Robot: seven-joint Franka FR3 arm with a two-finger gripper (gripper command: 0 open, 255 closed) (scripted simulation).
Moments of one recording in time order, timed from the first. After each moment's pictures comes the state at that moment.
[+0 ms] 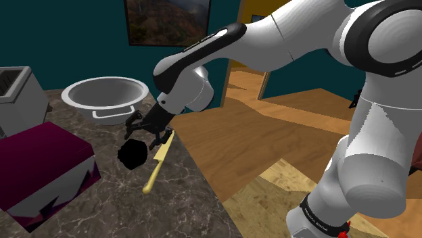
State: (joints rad) arm 0.37 0.25 0.20 -2.10 1.01 2.56 0.08
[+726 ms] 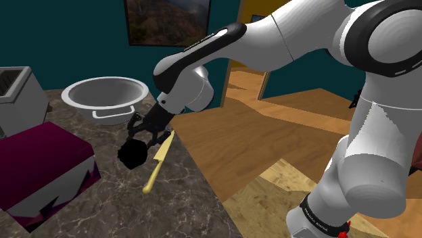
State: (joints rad) arm 0.37 0.25 0.20 -2.10 1.01 2.56 0.08
